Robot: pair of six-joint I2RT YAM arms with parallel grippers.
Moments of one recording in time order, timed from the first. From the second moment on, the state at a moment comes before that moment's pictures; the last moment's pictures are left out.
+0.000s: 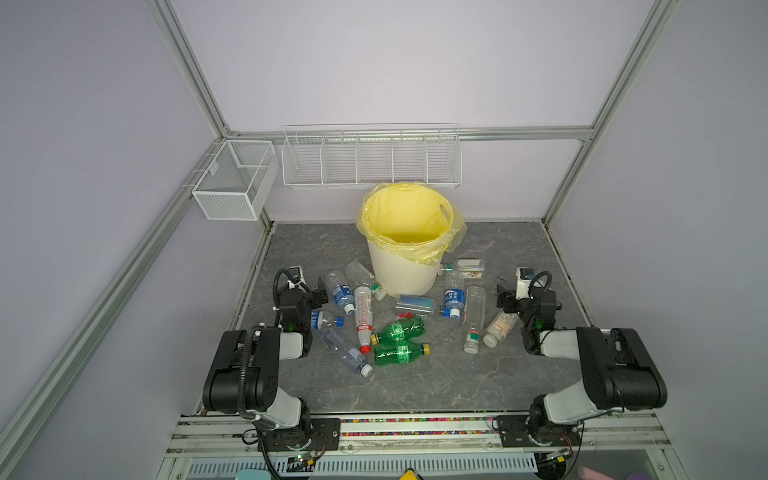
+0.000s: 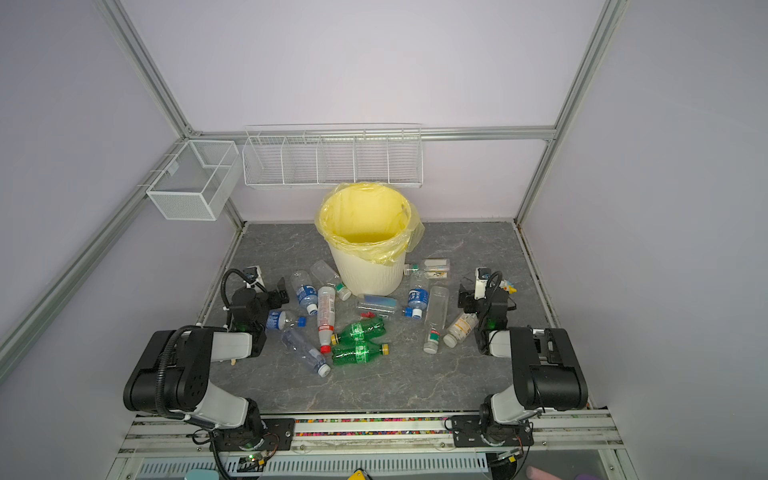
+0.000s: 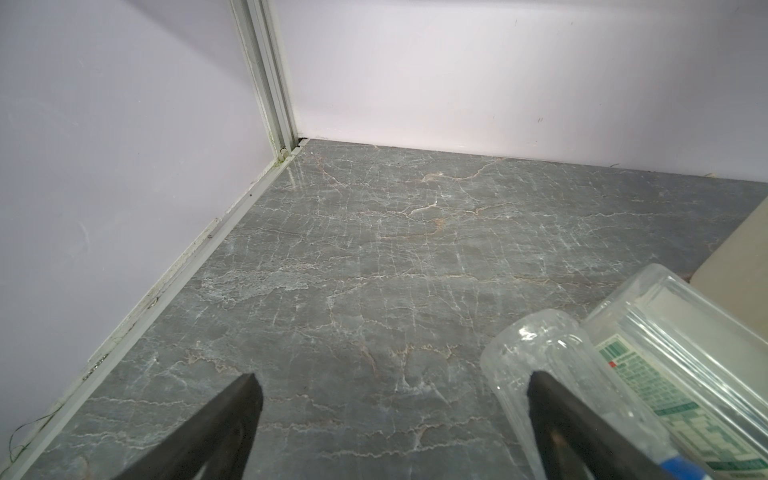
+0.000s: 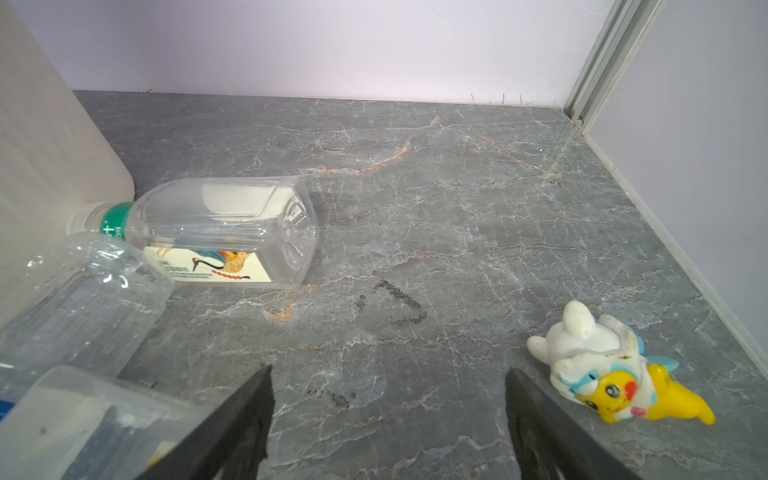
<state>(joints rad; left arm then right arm) -0.03 1.54 0.38 0.89 -0.13 -0.04 -0.02 1.52 0.37 0.78 -0.06 -0.03</state>
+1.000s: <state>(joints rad) -0.03 1.26 0.40 0.66 -0.38 -0.15 0.07 1.25 0.61 0.30 0.18 0.05</state>
